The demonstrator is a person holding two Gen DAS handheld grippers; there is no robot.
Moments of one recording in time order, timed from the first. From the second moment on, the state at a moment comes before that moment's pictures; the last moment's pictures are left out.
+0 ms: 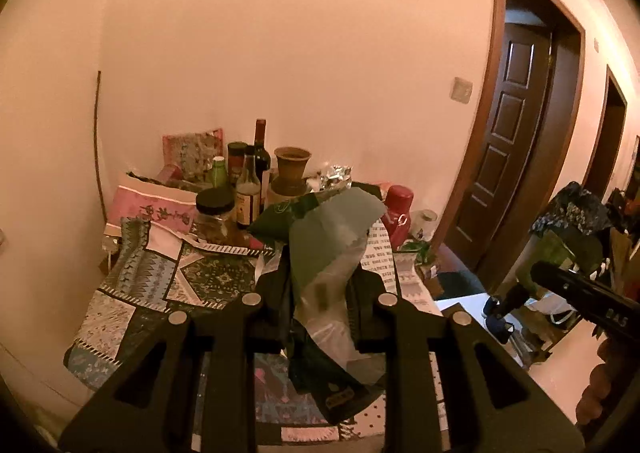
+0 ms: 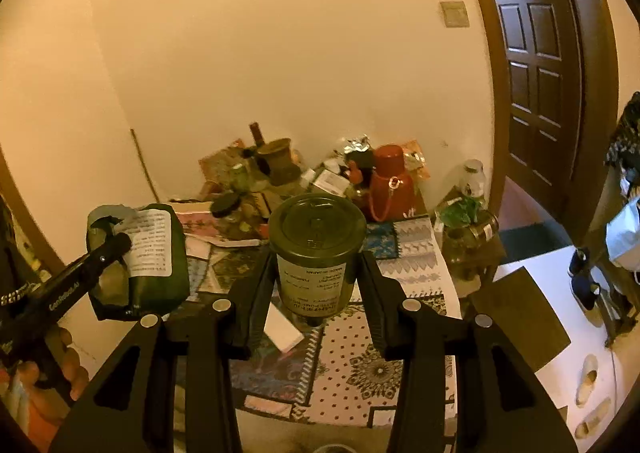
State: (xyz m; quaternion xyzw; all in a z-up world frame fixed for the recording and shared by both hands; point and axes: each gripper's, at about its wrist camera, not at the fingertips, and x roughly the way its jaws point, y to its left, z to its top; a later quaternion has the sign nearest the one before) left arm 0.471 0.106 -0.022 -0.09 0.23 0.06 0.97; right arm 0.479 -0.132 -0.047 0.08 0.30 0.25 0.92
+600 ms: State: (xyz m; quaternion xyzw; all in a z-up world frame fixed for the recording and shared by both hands) left arm 0.344 0.119 -0.009 -0.08 0.22 0.00 0.97; right arm 0.352 -0.117 -0.042 0.10 0.31 0.22 0.92
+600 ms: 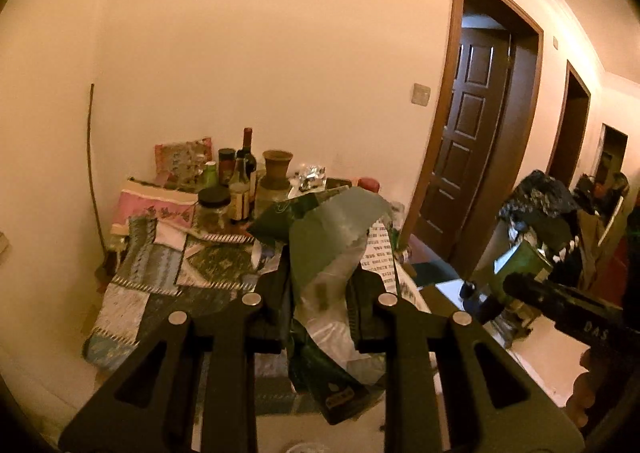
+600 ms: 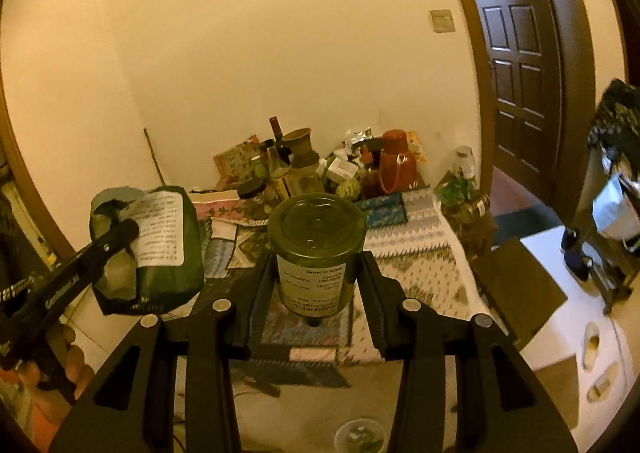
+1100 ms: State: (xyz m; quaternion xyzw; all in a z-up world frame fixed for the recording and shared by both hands) left arm 0.235 0.144 -0.049 -0.07 0.27 -0.02 0.96; right arm 0.250 -0.104 -0.065 0.11 0.35 0.19 0.91
